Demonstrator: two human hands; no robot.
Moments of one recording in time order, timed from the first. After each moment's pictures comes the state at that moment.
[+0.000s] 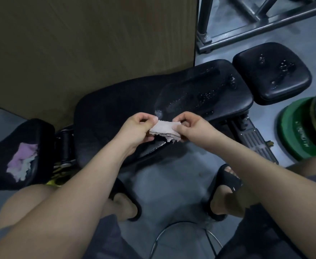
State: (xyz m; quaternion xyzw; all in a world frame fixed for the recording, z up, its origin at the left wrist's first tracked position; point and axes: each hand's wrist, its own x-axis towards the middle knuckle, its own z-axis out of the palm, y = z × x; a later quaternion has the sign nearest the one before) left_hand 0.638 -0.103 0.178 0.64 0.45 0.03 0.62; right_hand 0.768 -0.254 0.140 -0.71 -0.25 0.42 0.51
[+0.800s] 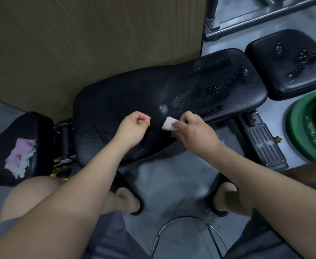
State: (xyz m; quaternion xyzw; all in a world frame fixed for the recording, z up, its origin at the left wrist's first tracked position) left_hand 0.627 -0.066 0.141 0.76 0.46 0.02 0.46; right_hand 0.756 -0.241 0.091 -0.81 -0.52 0.05 0.26
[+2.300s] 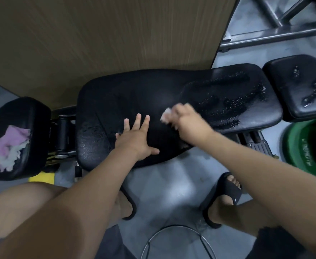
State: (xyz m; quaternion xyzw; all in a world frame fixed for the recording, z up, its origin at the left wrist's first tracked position) left_hand 0.597 -0.037 0.127 0.86 0.39 -0.27 0.20; right_hand 0.772 -0.152 0.096 -0.76 -0.63 0.08 0.15
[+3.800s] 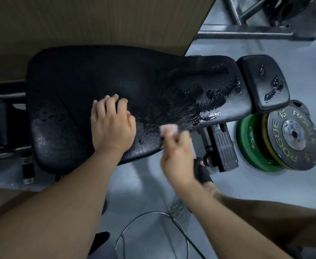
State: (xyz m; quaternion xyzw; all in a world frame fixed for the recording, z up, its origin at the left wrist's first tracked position) left_hand 0.589 -0.023 0.062 0.91 0.38 0.16 0.08; right_hand 0.653 -0.201 0.075 -0.91 -0.37 0.01 0.19
